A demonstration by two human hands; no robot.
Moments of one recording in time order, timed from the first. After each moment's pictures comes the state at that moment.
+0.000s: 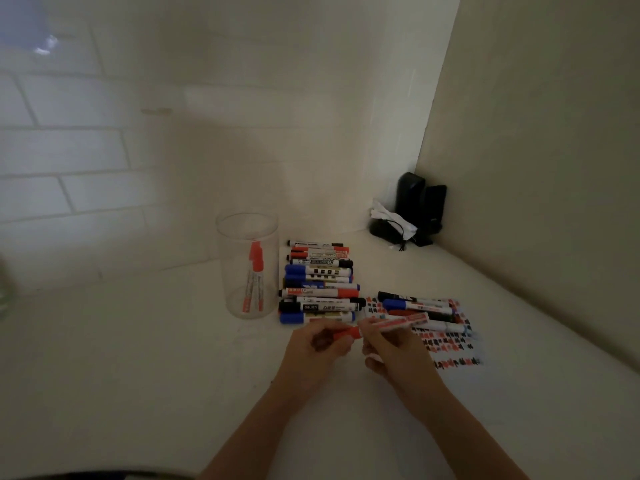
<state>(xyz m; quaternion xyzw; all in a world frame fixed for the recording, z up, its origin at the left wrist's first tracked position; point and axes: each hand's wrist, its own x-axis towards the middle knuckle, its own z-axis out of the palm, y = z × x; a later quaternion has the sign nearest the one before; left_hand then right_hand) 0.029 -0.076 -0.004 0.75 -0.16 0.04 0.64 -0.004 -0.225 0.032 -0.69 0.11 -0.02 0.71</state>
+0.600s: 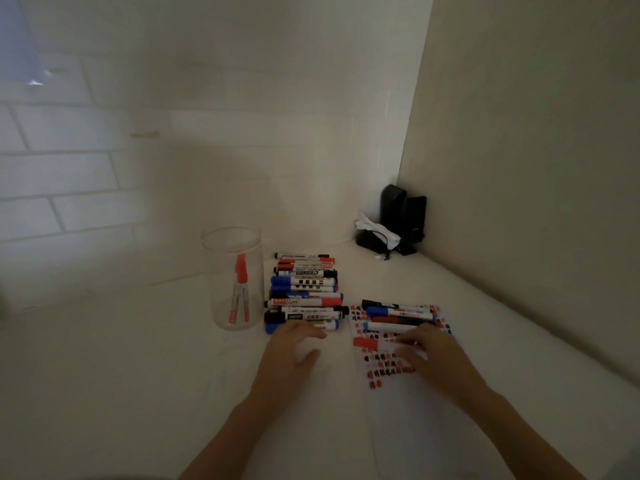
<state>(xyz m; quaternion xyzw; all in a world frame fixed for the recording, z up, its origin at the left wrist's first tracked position) 0.037 -0.063 -0.012 0.87 -0.21 0.15 0.41 -0.002 -0.321 0.032 -0.97 0.00 -0.08 0.21</state>
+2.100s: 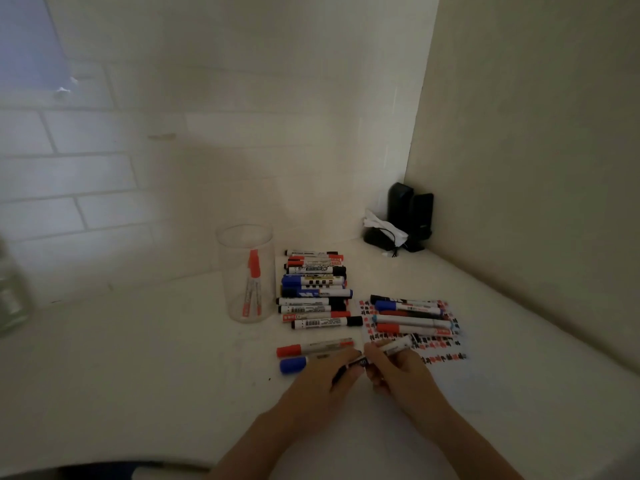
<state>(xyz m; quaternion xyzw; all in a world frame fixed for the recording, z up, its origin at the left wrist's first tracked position) -0.011 -0.088 0.001 0.90 -0.23 -0.03 0.38 -0.040 -0.241 0.030 -0.74 0.06 0.00 0.67</state>
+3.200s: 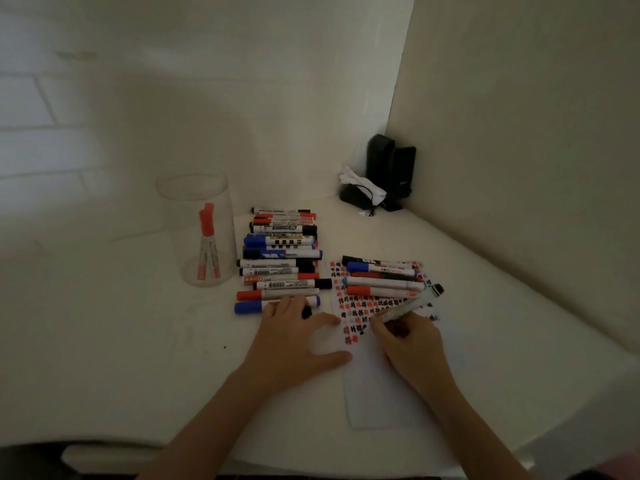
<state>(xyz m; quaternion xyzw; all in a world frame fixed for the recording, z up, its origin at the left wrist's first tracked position) 0.013 -0.102 -0.017 0.96 -0.23 0.04 0.14 -0.031 -0.300 -0.005 -0.87 0.12 -0.16 0.45</state>
